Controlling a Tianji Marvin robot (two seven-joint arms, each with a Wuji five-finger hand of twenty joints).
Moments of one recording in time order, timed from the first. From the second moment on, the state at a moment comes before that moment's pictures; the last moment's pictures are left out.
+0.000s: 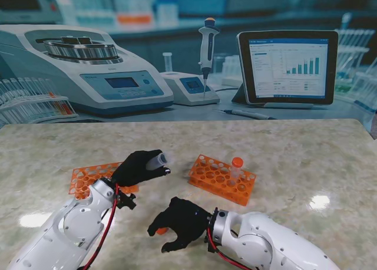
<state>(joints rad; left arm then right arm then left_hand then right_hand) 1.55 -1.12 -1.22 -1.52 0.42 -0.53 0.06 -1.40 -1.05 0.74 -1.58 -0.83 -0.50 -0.02 0.99 -0.35 0.16 0.00 0.61 -0.09 1.27 1.47 1.05 0.04 0.86 1.13 1.06 0.07 1.29 1.12 1.02 0.30 1.74 0.66 0.52 -0.54 0.70 -0.09 0.66 -0.05 0.39 0.58 0.84 0.03 0.25 0.52 0.78 0.09 0.29 0.61 0.29 0.25 0.96 0.59</state>
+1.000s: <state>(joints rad) 1.61 -1.11 -1.29 -1.56 0.47 -0.57 0.05 -1.24 -1.08 0.51 -1.46 -0.80 -0.51 -0.05 0.99 -0.34 0.15 0.00 0.61 -0.10 1.27 1.47 1.05 0.04 0.86 1.13 1.06 0.07 1.29 1.11 1.02 0.30 1.74 0.66 0.59 -0.54 0.73 -0.09 0.66 -0.10 0.39 0.58 0.83 0.02 0.25 0.53 0.78 0.09 0.31 0.63 0.29 0.23 0.98 0.62</state>
